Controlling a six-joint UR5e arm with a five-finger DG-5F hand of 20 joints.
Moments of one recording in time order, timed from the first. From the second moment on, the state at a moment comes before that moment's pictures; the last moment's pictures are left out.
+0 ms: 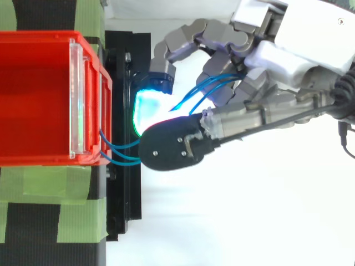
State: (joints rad) arm 0.24 -1.95 -1.57 -2.73 -0.98 -0.11
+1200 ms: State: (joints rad) arm 0.24 -1.95 -1.57 -2.73 -0.96 -0.10
